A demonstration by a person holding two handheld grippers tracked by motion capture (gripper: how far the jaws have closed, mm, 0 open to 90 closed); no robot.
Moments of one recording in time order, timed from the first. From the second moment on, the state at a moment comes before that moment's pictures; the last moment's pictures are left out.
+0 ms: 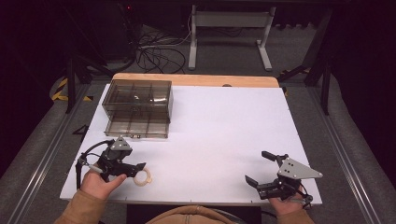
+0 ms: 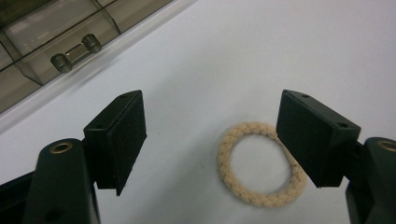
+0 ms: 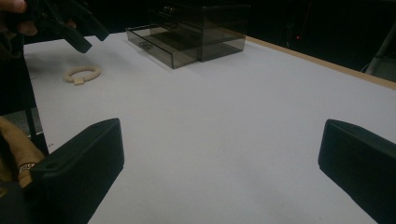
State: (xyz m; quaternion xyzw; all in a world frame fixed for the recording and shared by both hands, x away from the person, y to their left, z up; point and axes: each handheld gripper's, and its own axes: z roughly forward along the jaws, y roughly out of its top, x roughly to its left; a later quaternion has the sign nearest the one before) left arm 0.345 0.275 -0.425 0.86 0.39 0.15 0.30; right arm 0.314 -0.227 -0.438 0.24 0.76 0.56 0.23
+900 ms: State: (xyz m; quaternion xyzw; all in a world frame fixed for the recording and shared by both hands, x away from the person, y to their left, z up) left arm 0.350 0.266 -0.433 0.90 0.38 0.09 0.21; right arm 0.315 -0.227 -0.438 0.23 0.77 0.55 0.22
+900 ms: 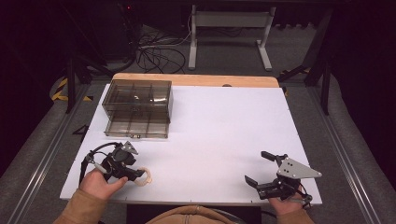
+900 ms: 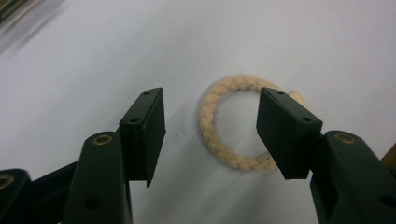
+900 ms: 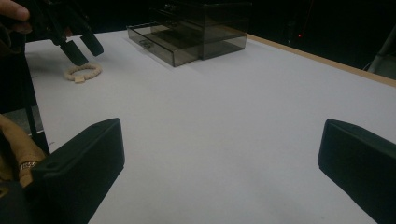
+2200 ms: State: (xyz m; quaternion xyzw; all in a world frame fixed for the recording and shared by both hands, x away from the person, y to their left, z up) left arm 0.350 0.260 -0.437 0.91 0.36 0.10 0.18; right arm 0.314 -0.227 -0.438 0.23 0.77 0.55 0.22
